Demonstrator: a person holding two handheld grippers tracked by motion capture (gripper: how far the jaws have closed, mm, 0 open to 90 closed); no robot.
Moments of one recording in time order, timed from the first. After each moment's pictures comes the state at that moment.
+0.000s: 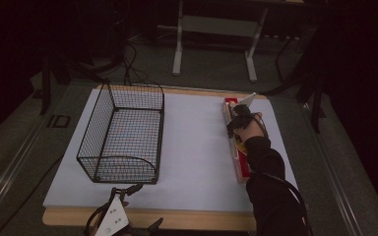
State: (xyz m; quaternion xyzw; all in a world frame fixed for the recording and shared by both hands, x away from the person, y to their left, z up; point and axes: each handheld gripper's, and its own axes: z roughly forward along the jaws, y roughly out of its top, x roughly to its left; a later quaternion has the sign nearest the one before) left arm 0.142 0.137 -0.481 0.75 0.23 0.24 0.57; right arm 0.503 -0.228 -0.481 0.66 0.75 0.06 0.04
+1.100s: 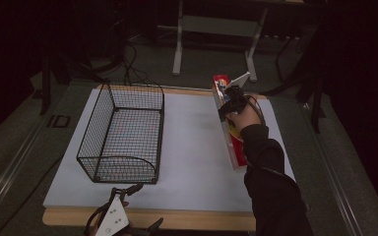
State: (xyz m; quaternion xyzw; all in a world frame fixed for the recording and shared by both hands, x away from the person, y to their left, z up) left arm 0.142 0.137 -0.480 0.75 0.23 0.24 0.57; right arm 0.489 -0.178 -0.395 0.60 0.78 0.12 0.10
